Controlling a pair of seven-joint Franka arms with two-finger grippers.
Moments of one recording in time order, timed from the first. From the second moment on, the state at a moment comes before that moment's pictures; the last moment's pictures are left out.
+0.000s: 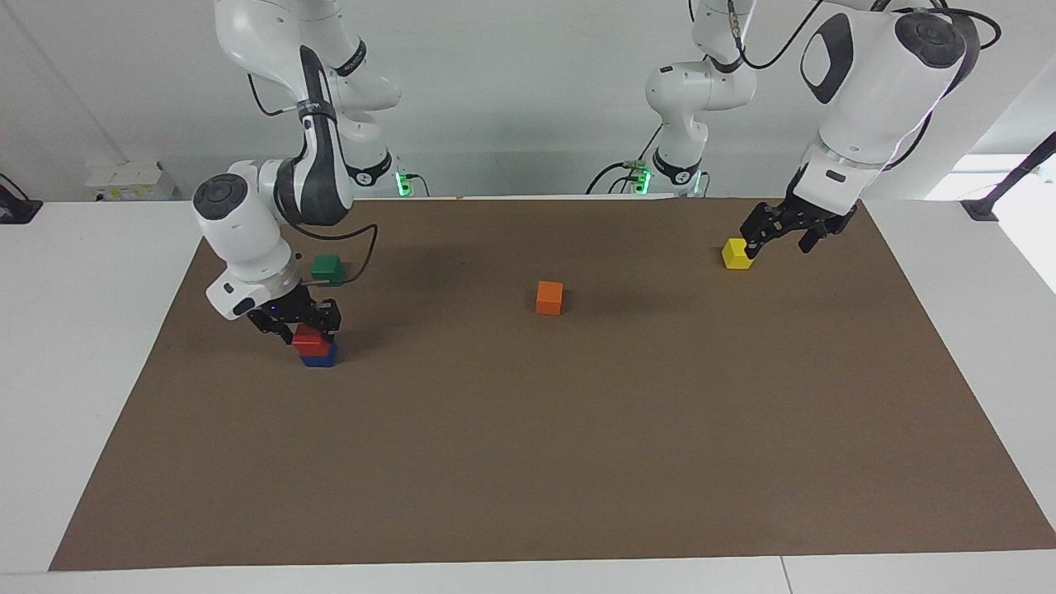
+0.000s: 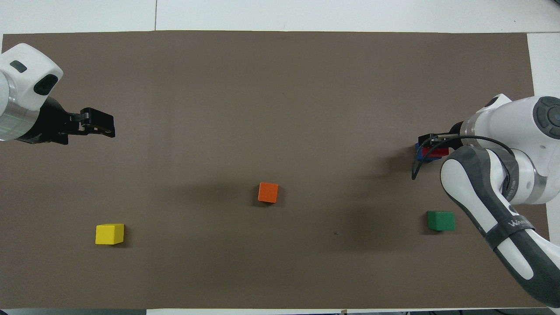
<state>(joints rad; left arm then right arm) 0.02 0.01 -0.16 -1.67 -0.03 1.67 -0.19 0.00 0.13 -0.02 -2.12 0.02 2.30 -0.02</state>
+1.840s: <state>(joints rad) 0.02 0.01 -0.15 -1.67 -0.03 1.67 -0.19 -0.02 -0.03 -0.03 -1.59 -0.01 1.49 -0.11</state>
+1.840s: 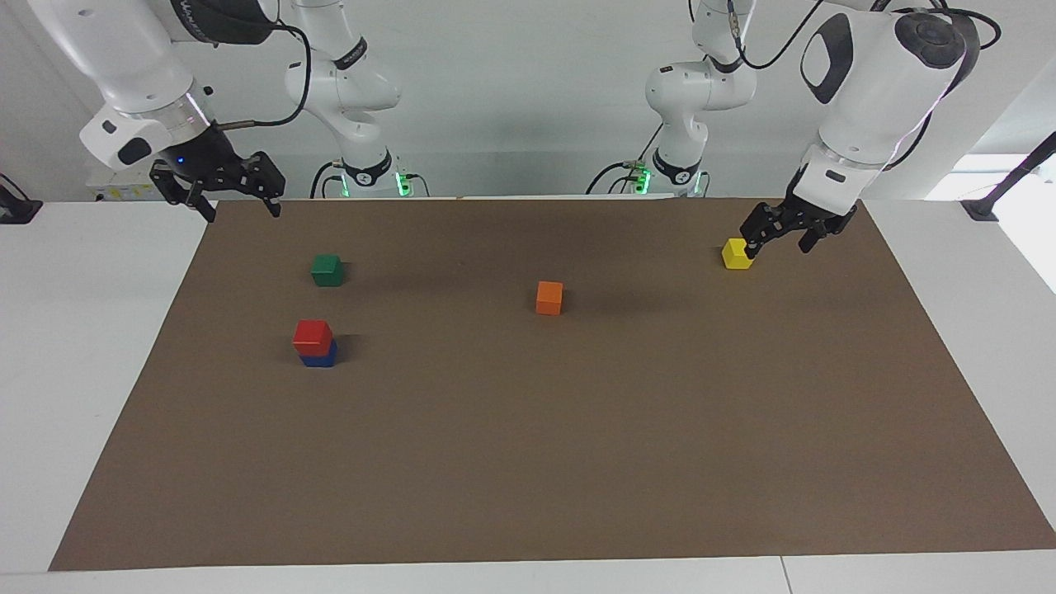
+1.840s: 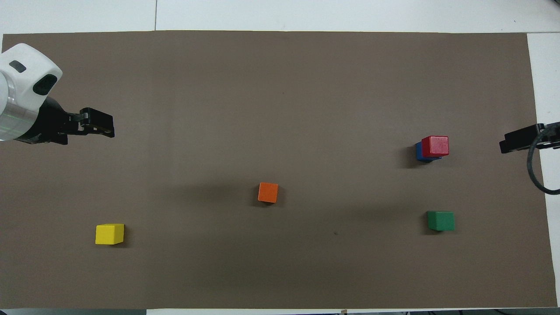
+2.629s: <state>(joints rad) 0.02 0.01 -0.15 -1.67 -0.03 1.67 -0.19 -0.04 -0.04 -0.02 -1.58 -0.03 1.49 -0.11</state>
